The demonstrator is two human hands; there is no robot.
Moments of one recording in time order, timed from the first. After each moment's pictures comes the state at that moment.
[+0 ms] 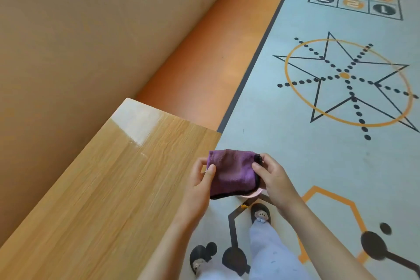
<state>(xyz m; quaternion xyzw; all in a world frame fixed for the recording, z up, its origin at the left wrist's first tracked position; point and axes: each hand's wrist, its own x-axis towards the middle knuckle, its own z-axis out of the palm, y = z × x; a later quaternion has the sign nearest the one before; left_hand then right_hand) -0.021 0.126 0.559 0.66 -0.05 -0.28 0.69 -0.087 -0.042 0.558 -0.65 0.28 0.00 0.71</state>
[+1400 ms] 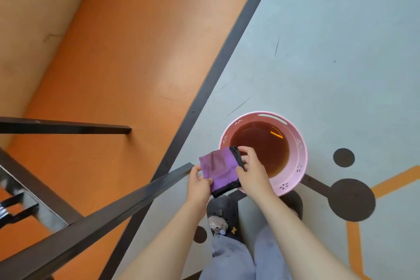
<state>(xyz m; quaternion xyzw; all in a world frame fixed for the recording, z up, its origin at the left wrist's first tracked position) 0.025 -0.022 -0.018 0.71 0.38 -0.36 0.47 -0.007 -0.156 -0.037 -0.67 0.34 0.23 0.61</state>
